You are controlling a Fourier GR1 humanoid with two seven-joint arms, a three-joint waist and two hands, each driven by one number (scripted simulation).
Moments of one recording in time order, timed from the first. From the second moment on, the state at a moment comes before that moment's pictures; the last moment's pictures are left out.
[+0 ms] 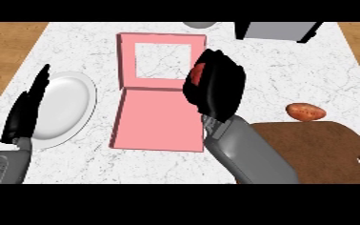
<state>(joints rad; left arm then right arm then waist) -0.17 0.41 0.07 -1.33 -0.17 0.12 0.08 -0.67 -0.01 0.51 -1.43 1.22 -0.24 1.18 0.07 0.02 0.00</state>
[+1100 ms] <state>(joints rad) -0.16 0.39 0.08 -1.29 -0.19 0.13 0.06 -0.85 -0.01 0.44 -1.04 1.08 -0.82 1.06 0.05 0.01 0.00</state>
